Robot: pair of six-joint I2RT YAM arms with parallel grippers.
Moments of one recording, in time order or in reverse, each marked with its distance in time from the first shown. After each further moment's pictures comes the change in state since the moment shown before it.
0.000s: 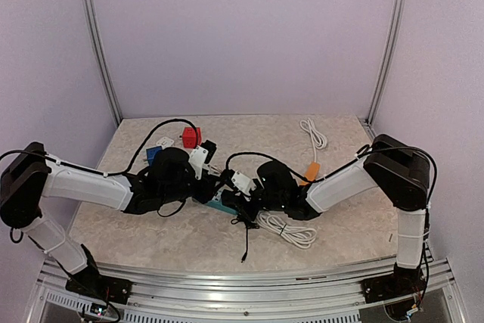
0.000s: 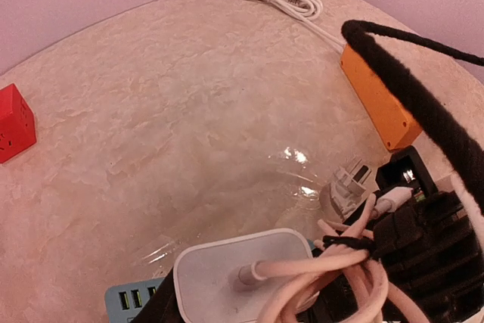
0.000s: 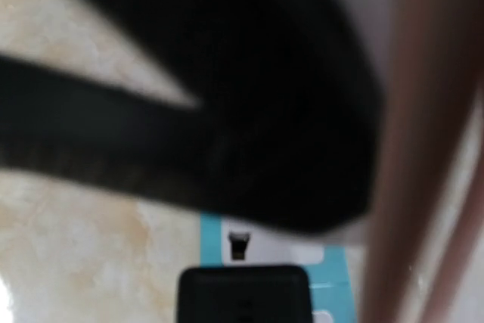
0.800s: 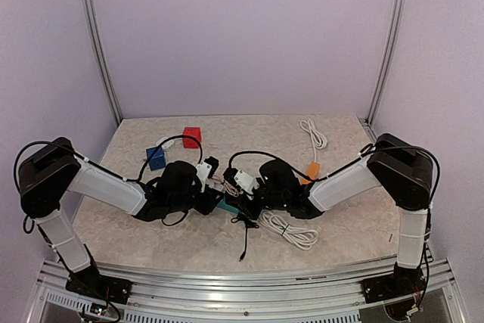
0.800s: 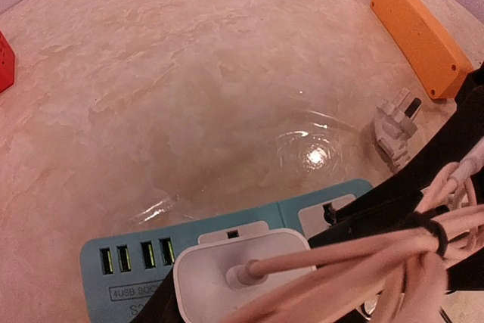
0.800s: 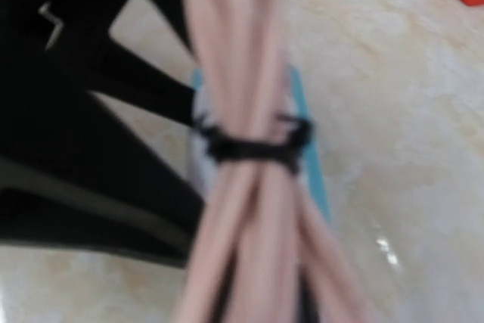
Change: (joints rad) left arm 0.017 0.160 -0.035 0.087 0.002 -0.022; right arm -0.005 -0.029 -0.019 -0.018 0.031 0.003
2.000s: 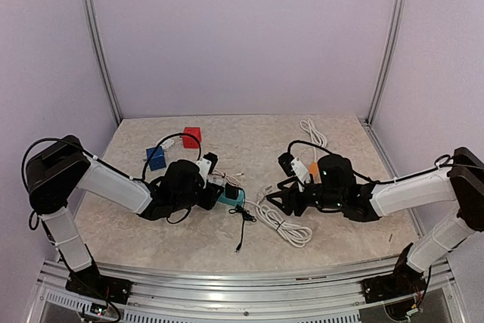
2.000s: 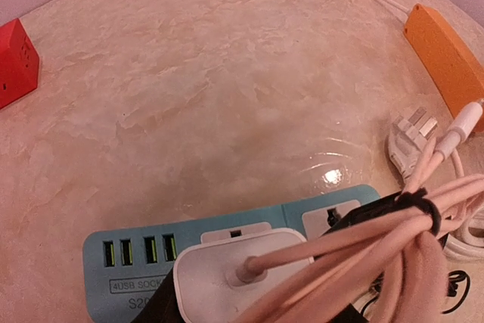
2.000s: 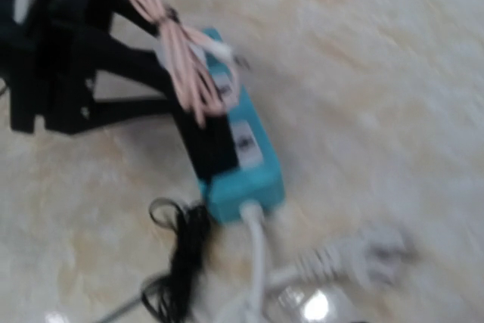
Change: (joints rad) left arm 0.011 0.061 0.031 0.059 -0.080 -0.012; right arm -0.127 -0.534 -0.414 -0.066 -0.049 0.241
